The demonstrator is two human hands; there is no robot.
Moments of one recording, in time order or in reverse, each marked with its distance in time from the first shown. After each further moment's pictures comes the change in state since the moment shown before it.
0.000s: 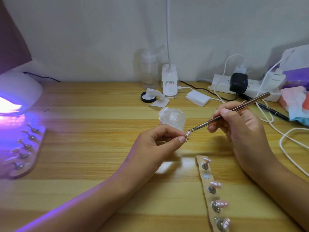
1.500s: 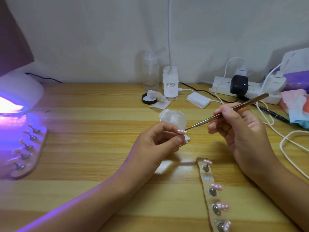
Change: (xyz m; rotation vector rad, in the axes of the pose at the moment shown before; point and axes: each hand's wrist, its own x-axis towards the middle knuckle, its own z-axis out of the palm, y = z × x) left_hand 0.000 0.007 0.002 -0.167 0.009 0.004; right_hand -0.002 -0.008 0.004 0.128 0.005 0.105
